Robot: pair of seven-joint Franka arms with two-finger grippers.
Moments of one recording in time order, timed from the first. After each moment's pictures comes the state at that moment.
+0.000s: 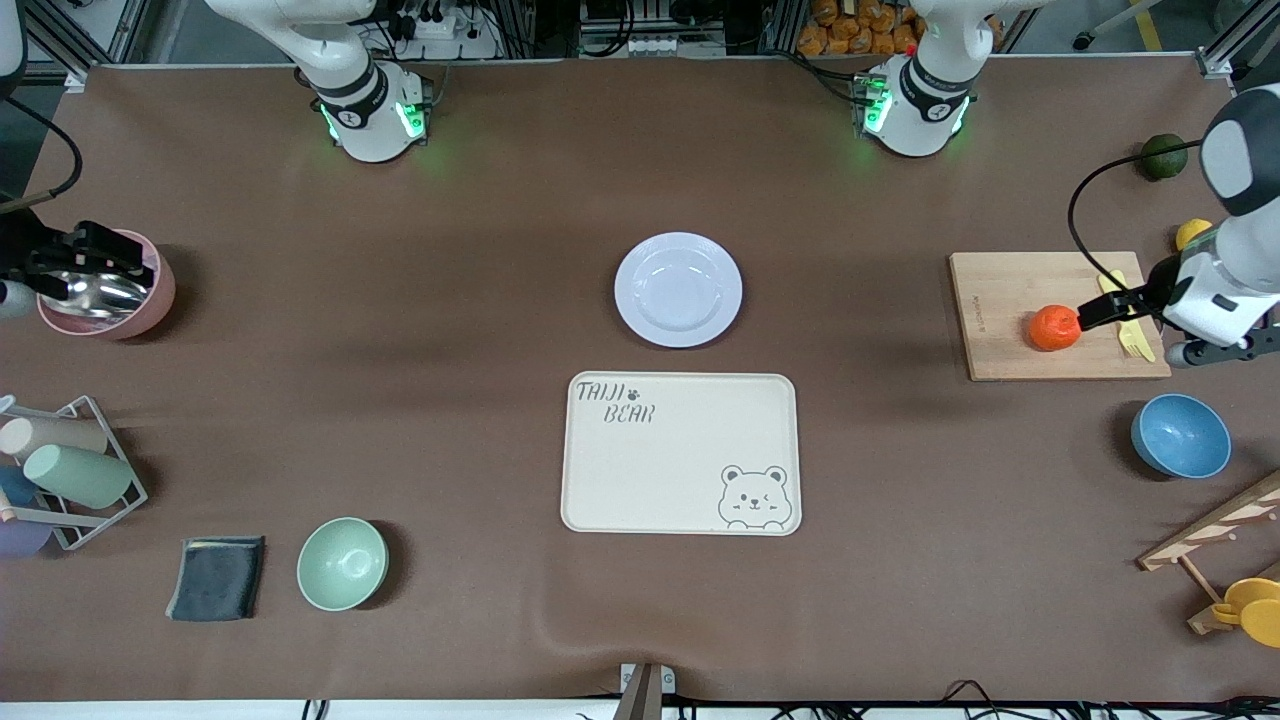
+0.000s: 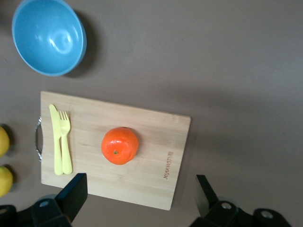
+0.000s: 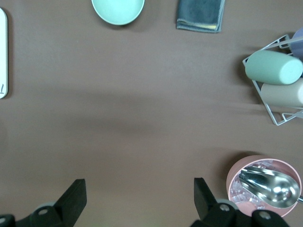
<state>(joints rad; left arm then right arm) 0.16 0.02 -0.01 -2.07 0.08 2.00 -0.06 -0.02 0.04 -0.08 -1.61 0.01 1.55 -0.24</state>
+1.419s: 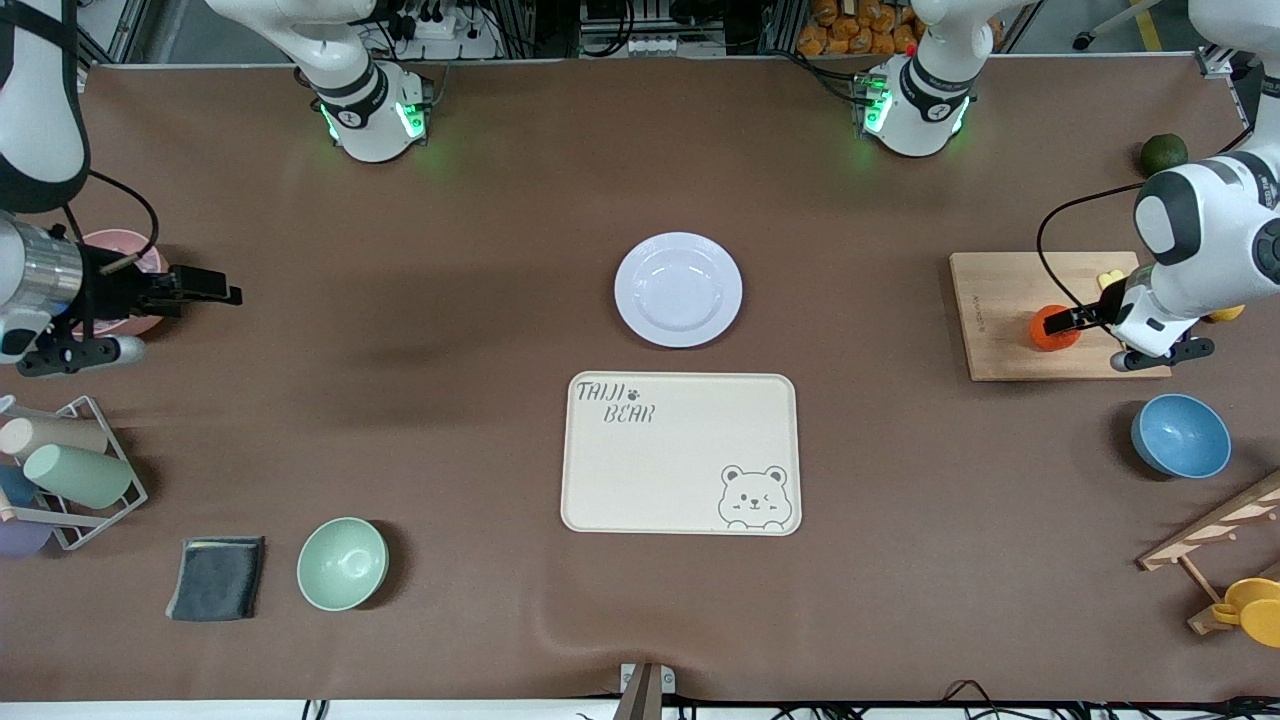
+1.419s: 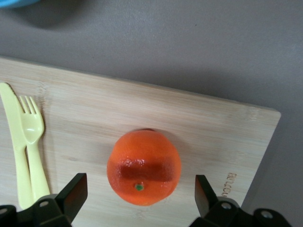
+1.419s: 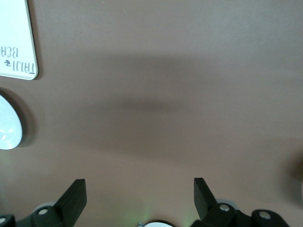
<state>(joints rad) 0.32 0.22 -0.01 -2.28 0.08 2.34 0.06 -0.03 0.14 -0.09 -1.71 0.21 1.55 -0.24</state>
